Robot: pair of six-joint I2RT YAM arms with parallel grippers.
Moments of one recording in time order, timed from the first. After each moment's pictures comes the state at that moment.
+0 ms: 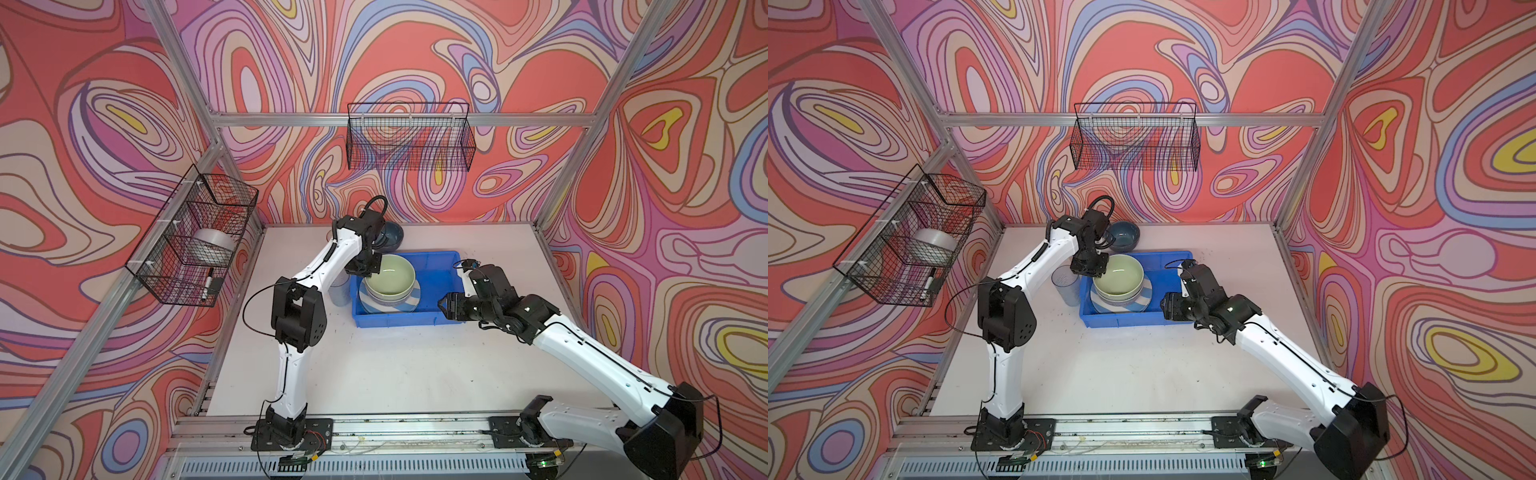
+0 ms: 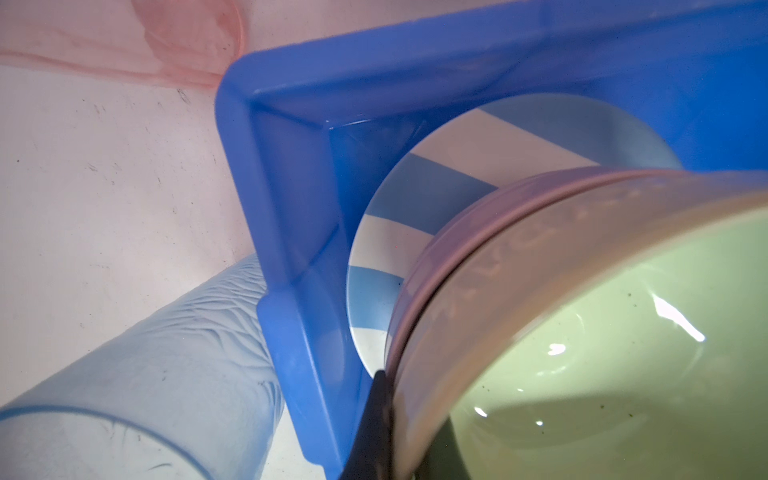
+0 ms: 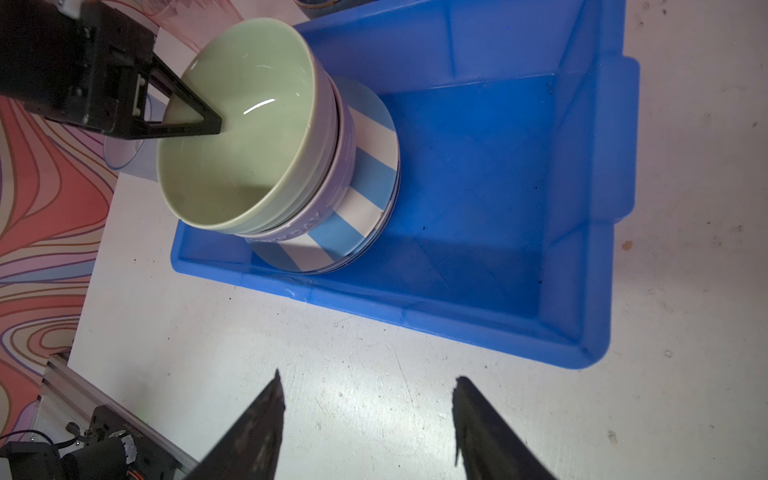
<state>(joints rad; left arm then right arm) -0.43 2.12 2.03 -1.29 -0.05 -0.32 0.59 1.17 1.01 -0.64 -0.04 0.54</state>
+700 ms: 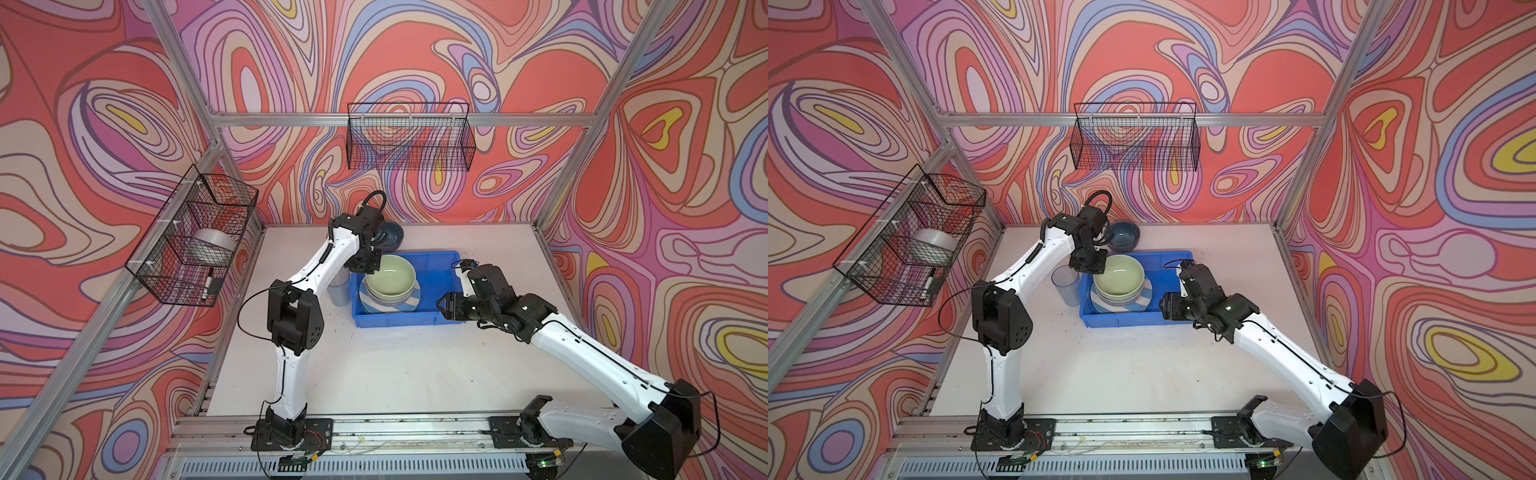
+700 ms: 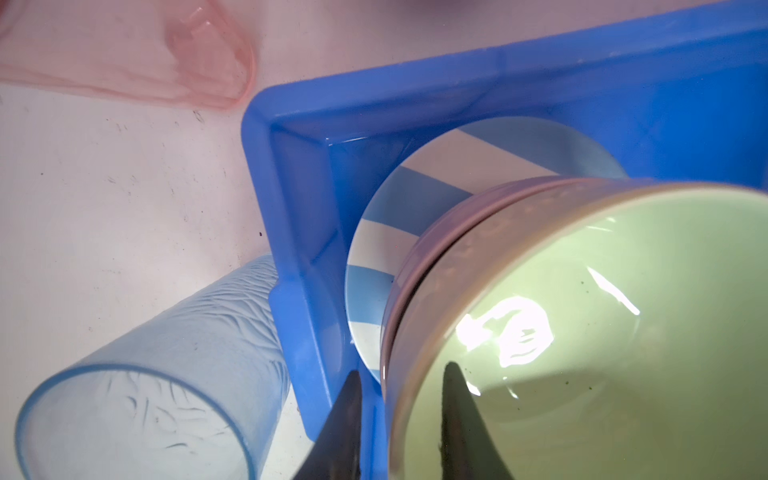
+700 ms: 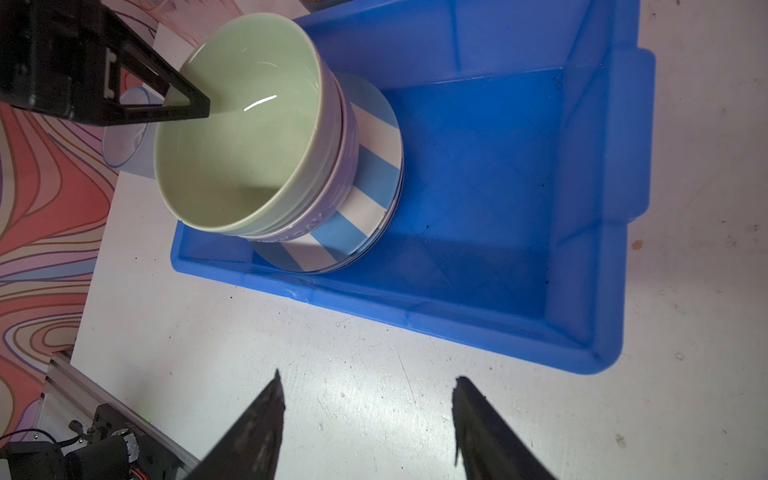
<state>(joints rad) -0.43 2.07 2.03 -1.28 -0.05 -0.32 0.59 1.19 1.01 -0.63 -0.05 0.55</state>
